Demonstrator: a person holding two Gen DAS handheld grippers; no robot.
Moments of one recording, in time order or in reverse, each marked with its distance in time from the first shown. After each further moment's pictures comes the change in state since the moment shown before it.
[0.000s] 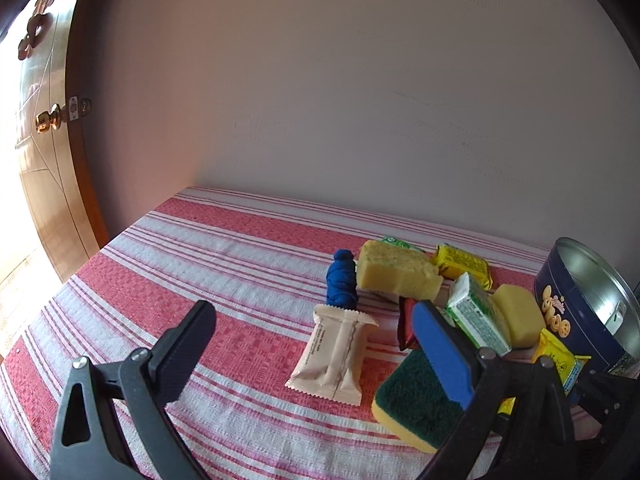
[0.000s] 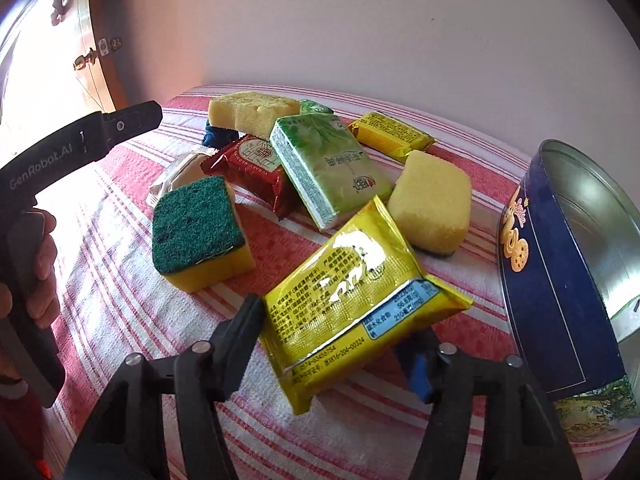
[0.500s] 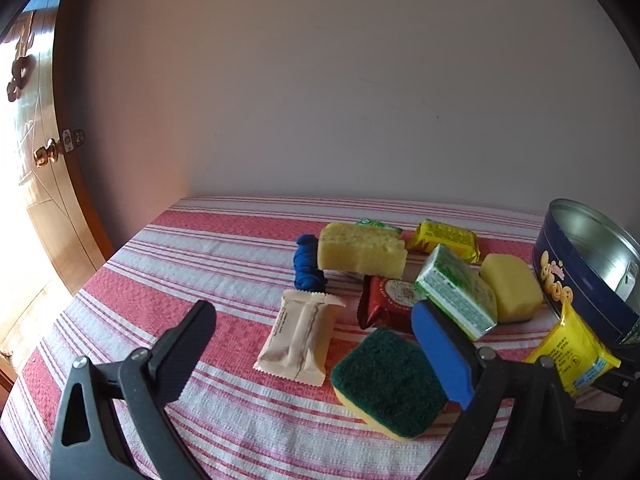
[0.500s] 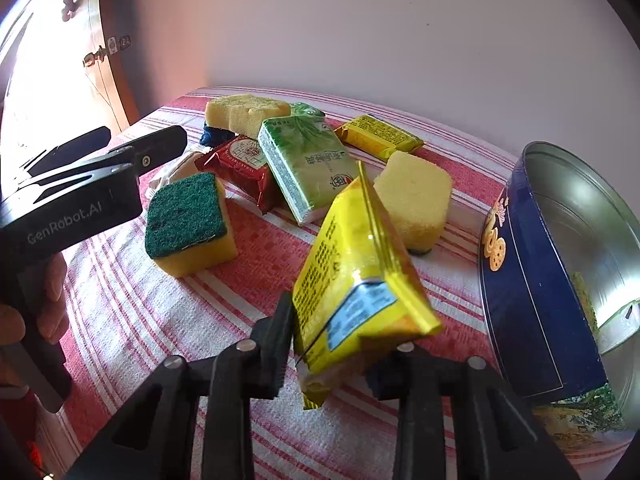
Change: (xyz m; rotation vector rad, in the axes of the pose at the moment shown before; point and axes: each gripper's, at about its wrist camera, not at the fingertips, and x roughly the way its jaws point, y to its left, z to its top) left arm -0.006 -0.043 -0.013 0.107 0.003 0.067; right arm -0.017 -0.023 -0.009 -0.021 -0.019 0.013
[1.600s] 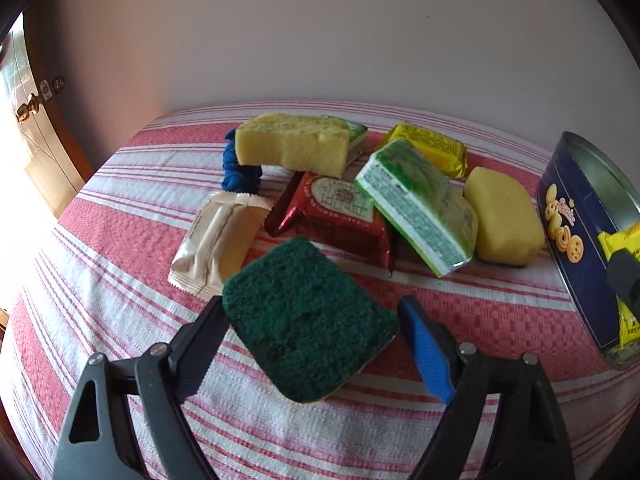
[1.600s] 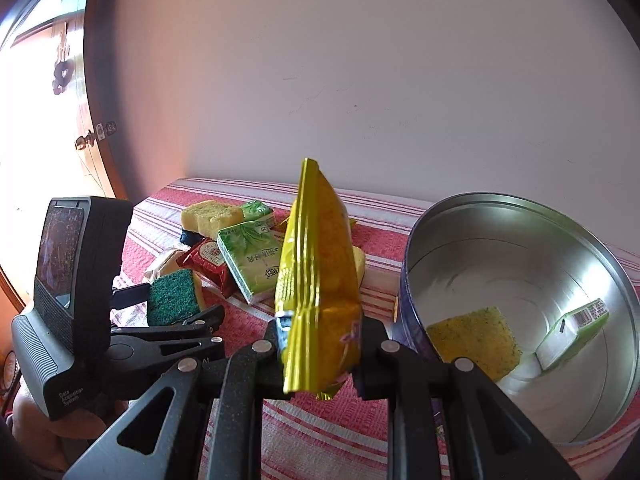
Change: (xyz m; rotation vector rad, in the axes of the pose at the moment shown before) left arm 0.041 -0.056 -0.023 -0.030 0.337 0.029; right arm -0.062 -0.040 0.006 0.122 -0.276 -0.046
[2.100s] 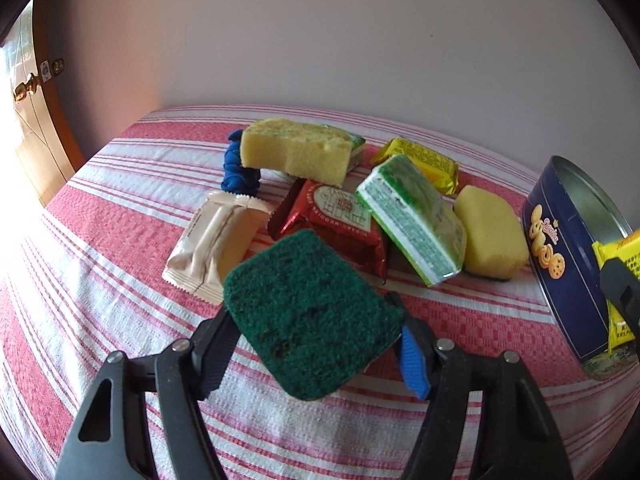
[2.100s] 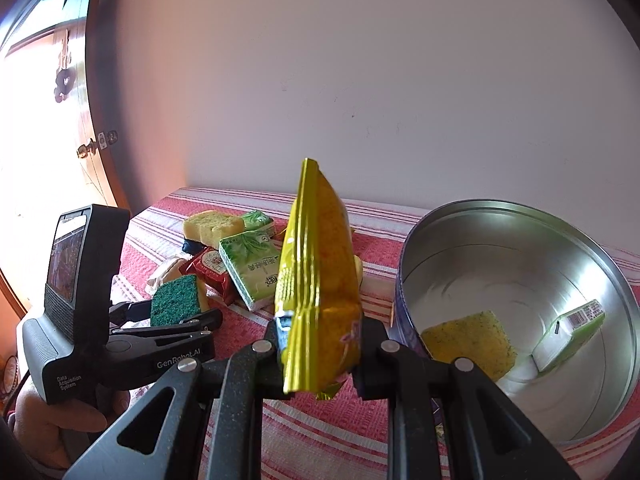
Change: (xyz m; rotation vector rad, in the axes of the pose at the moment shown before) left arm -0.013 0.009 -0.005 -0.052 -0.063 -0.074; right arm -0.003 0.003 -0.001 0.012 -0.046 0.001
